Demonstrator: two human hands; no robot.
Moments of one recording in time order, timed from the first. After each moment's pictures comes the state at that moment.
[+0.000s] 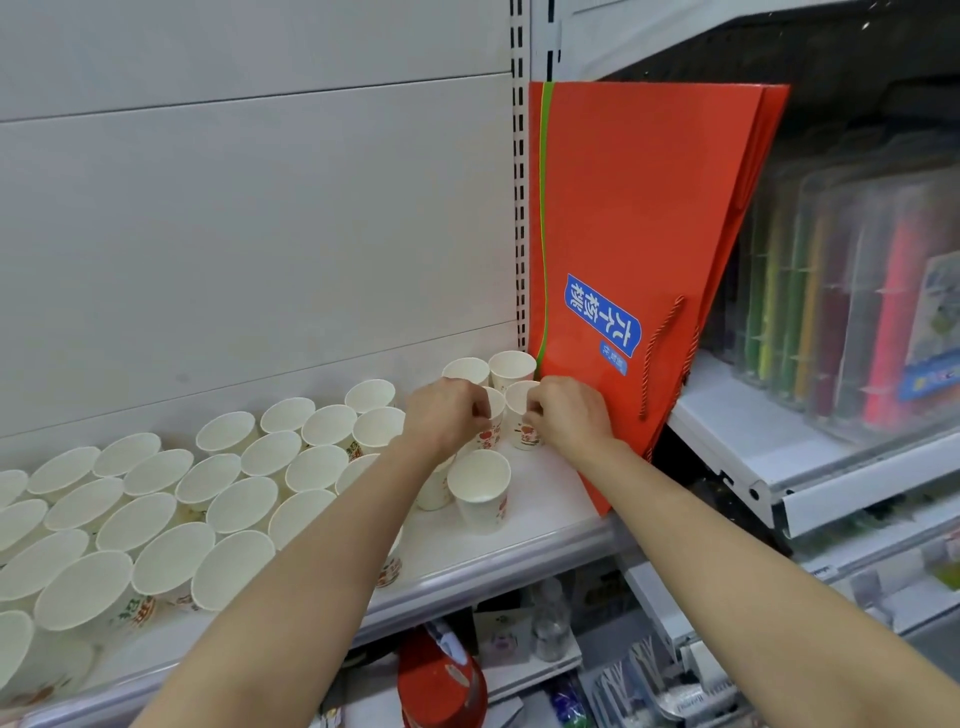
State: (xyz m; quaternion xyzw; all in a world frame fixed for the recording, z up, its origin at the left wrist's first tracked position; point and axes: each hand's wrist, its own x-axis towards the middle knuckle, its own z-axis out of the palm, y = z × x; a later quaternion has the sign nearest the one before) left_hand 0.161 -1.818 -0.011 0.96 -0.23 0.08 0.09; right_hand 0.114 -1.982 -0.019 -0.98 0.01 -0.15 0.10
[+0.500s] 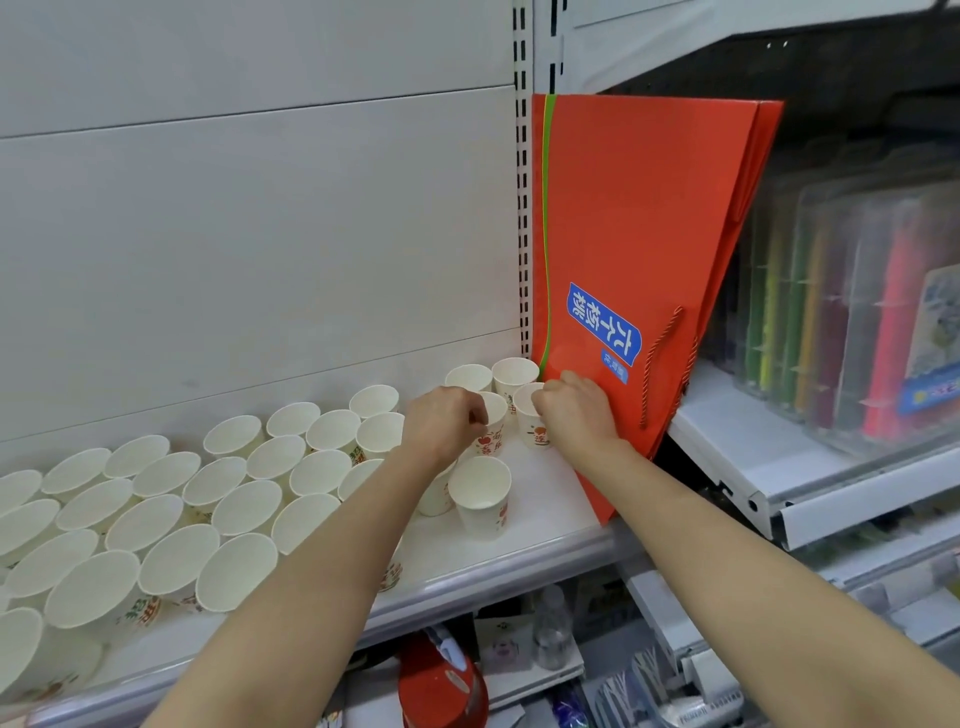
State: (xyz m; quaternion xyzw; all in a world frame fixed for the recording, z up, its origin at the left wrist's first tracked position) left_hand 0.160 -1.812 -0.014 0.96 -0.22 0.08 0.12; right_hand 0.116 -1.988 -0.012 -0.99 -0.03 -0.14 -0.06
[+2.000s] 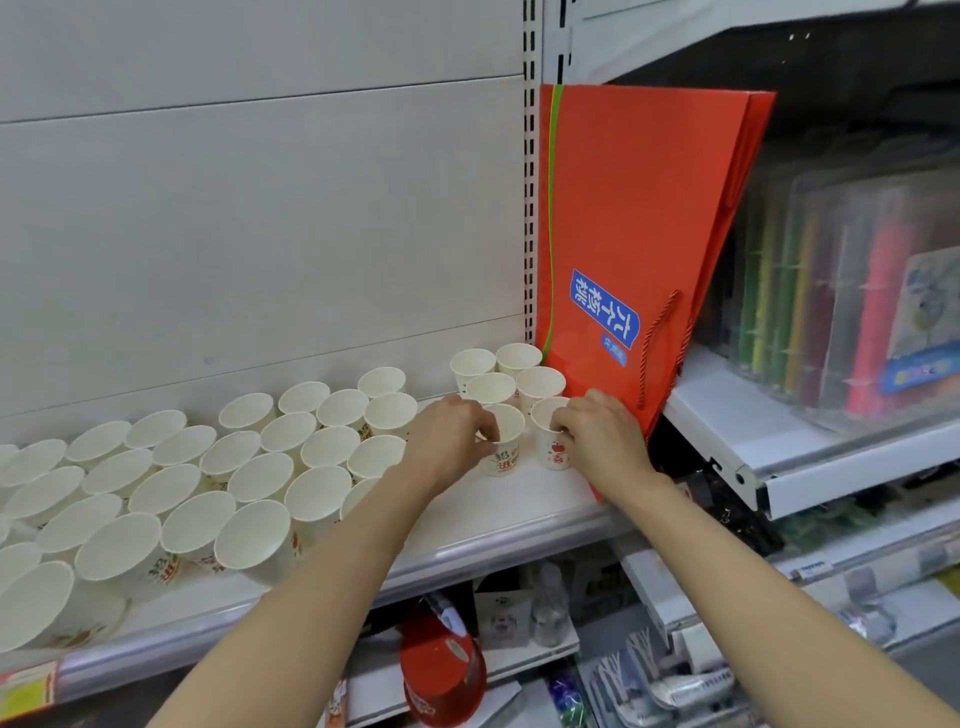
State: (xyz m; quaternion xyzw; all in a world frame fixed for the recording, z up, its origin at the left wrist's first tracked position) left_hand 0.107 -1.802 -0.015 0.95 -0.28 0.09 0.13; right_hand 0.051 -1.998 -0.025 -0.98 -0.05 -0.20 0.07
